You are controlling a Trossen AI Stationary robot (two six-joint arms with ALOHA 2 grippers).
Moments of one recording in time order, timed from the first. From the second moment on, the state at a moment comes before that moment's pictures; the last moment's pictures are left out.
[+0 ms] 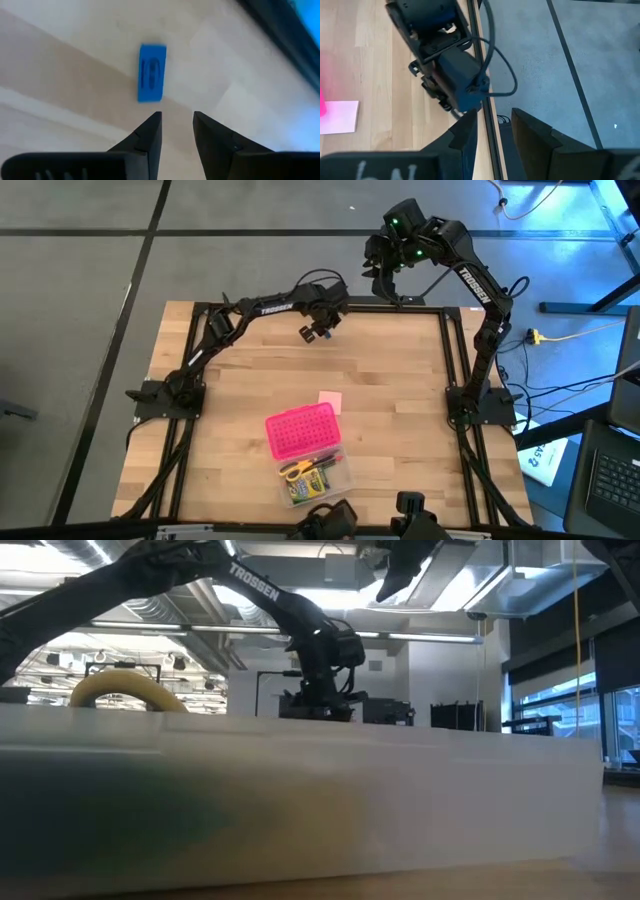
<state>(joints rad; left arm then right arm) 0.52 2.34 2.04 -0.89 0.01 -1.69 -0.69 1.87 2.36 -1.33 -0.18 -0.56</state>
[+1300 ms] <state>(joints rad) 0.53 2.40 2.03 -0.91 0.03 -1.80 -0.69 1.87 2.36 -1.32 -0.19 -0.56</state>
